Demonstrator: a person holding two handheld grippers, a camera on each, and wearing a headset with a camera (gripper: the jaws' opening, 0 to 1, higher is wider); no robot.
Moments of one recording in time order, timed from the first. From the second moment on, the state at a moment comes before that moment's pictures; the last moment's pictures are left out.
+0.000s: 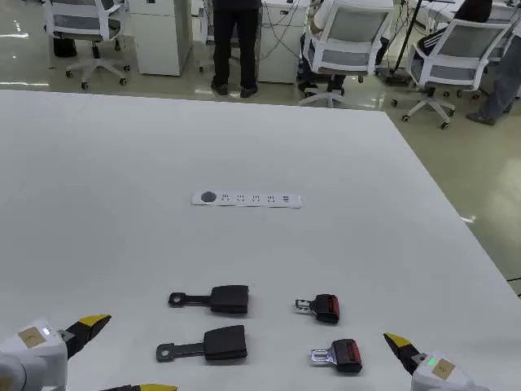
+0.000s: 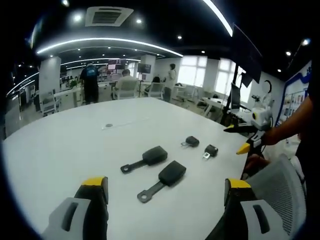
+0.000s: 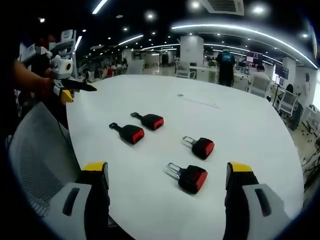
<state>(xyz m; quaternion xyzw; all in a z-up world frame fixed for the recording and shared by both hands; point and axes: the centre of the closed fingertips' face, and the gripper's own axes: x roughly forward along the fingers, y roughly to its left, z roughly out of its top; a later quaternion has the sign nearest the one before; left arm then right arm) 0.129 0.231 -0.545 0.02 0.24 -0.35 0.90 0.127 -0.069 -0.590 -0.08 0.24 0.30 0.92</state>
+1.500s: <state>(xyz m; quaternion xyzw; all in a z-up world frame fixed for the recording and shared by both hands) 0.132 0.232 -0.548 0.01 0.24 -0.35 0.90 0.129 -0.067 -0.593 -0.09 0.25 0.31 0.91</state>
